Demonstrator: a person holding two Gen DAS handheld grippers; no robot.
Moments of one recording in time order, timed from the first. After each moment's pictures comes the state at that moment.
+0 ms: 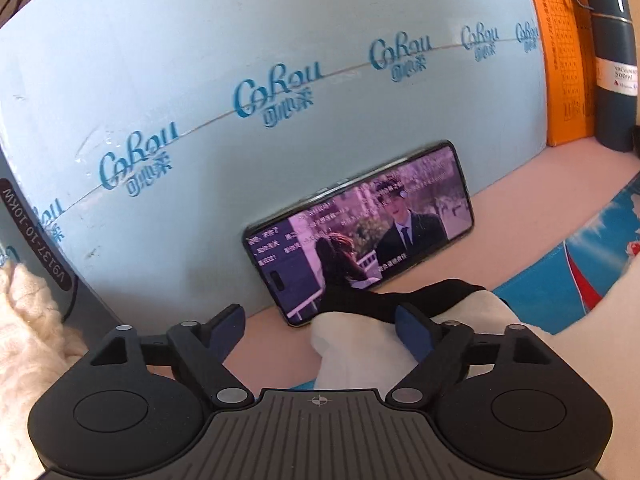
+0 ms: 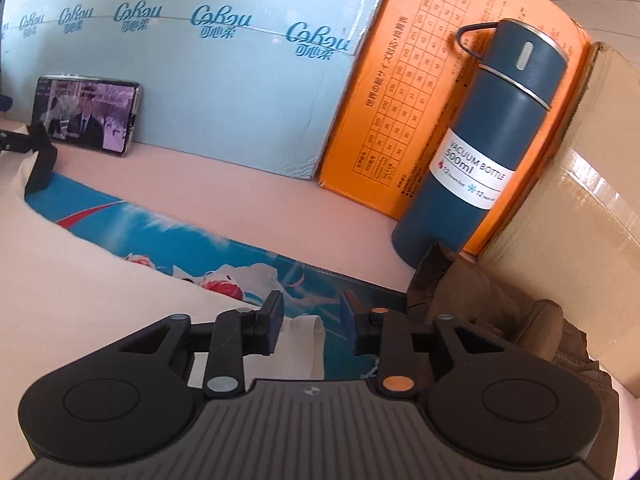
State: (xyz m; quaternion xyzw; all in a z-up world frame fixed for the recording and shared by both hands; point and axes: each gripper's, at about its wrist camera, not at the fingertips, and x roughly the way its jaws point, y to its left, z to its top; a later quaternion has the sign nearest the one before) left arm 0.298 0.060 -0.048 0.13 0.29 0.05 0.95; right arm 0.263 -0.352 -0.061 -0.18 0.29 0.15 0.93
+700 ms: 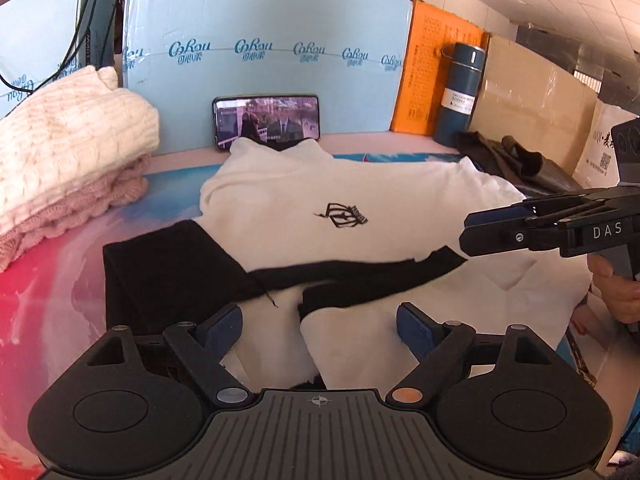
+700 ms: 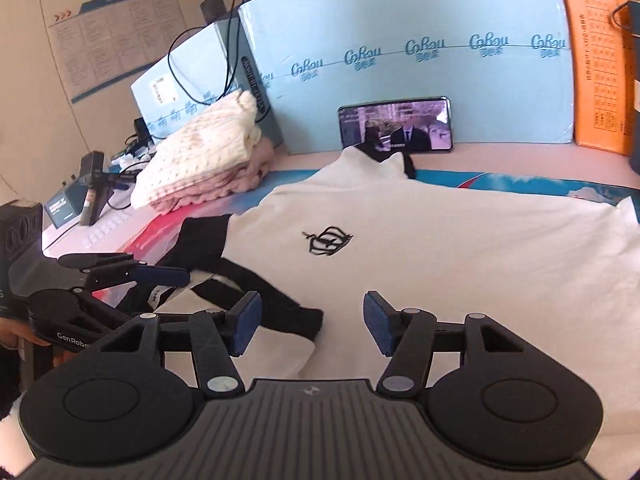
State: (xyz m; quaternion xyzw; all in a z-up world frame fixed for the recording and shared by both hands) left arm 0.053 0.063 -0.063 -0.01 0.32 -0.12 0.94; right arm 0.067 -0.259 -0.049 0.00 0.33 0.43 0.84
